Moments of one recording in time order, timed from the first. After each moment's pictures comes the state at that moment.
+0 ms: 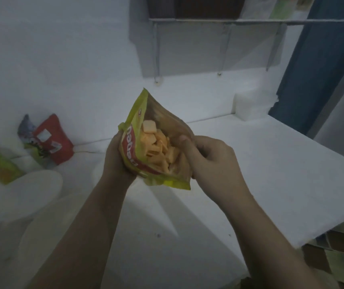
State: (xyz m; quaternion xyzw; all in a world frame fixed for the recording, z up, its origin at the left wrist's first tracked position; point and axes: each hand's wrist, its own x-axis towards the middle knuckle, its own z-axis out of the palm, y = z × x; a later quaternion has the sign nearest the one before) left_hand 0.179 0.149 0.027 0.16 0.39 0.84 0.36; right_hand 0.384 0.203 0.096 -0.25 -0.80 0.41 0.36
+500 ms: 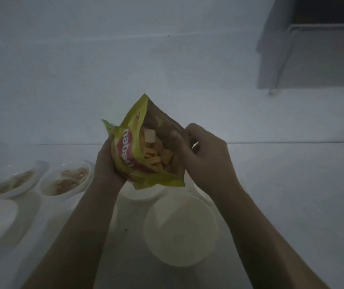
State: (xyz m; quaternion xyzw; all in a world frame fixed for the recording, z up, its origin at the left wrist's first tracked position) left_hand 0.025 -0.090 0.042 0.05 0.39 0.89 0.24; right_hand 0.190 0.075 0.103 -0.05 -0.85 0.40 0.33
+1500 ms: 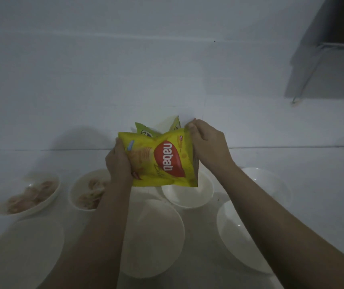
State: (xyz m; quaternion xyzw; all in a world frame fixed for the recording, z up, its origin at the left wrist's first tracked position) left_hand -0.096 -0.187 0.008 -0.08 0.61 0.78 -0.04; right_hand 0.040 -0.030 0.086 -0.15 -0.86 0.38 0.29
